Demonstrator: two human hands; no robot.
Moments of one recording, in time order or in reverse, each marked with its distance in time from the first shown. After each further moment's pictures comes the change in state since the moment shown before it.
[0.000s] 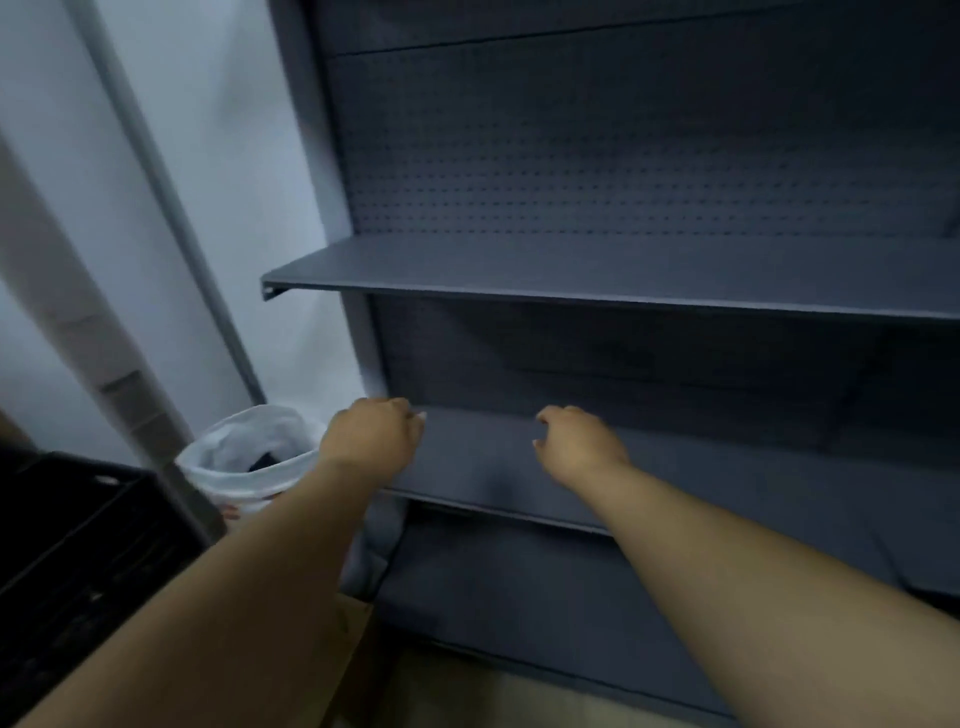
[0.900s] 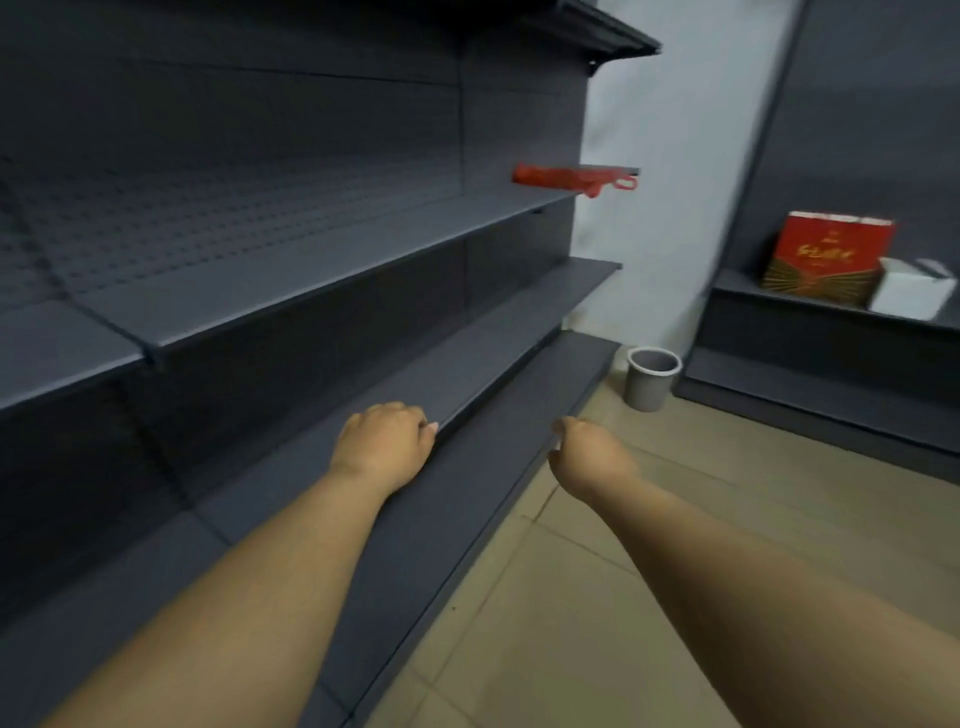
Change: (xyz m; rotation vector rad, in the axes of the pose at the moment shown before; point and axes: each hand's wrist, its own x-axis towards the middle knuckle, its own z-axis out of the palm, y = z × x) left_hand -0.184 0.704 0.042 -0.220 -0.068 1.281; right_hand -0.421 0.511 -0.184 0.070 0.508 1.222
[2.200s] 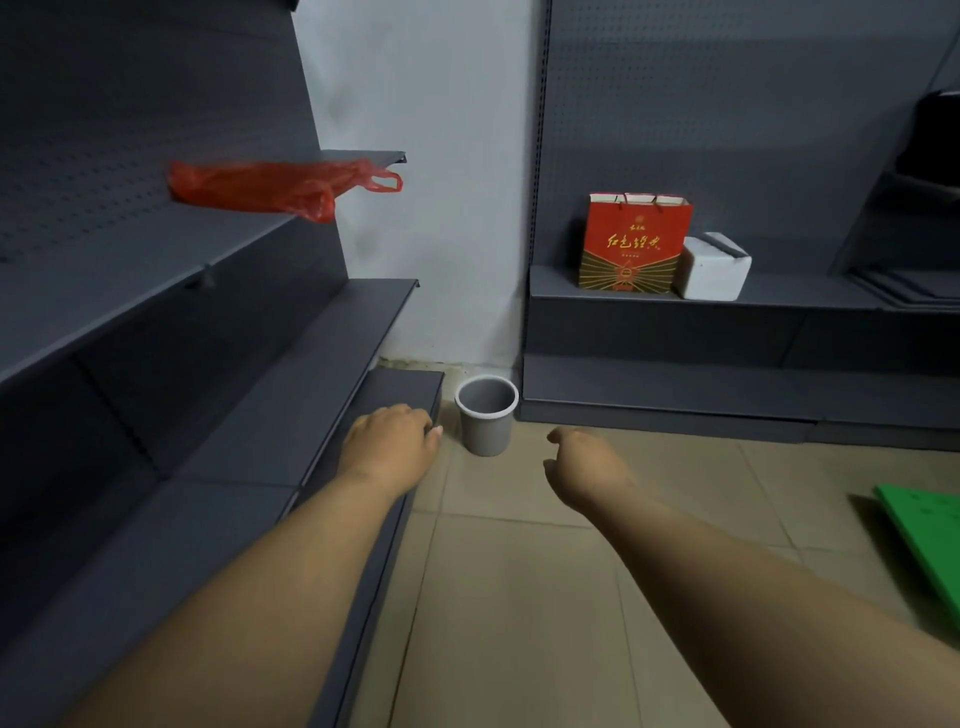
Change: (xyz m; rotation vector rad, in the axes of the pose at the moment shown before) left_hand 0.623 0.334 0.191 -0.116 -0.138 0.436; right_hand 0.539 0.318 -0.108 0.008 0.123 0.452
